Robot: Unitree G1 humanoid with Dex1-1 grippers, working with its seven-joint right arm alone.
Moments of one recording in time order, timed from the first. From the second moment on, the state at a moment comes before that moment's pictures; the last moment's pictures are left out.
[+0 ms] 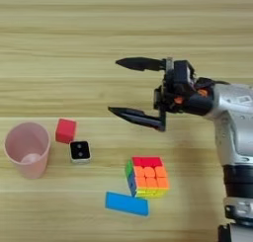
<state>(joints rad) -0.29 -0.66 -0.23 0.12 0.52 0.01 1.55</state>
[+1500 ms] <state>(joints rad) -0.10 -1.01 0.17 0.35 0.49 -0.29 1.62</state>
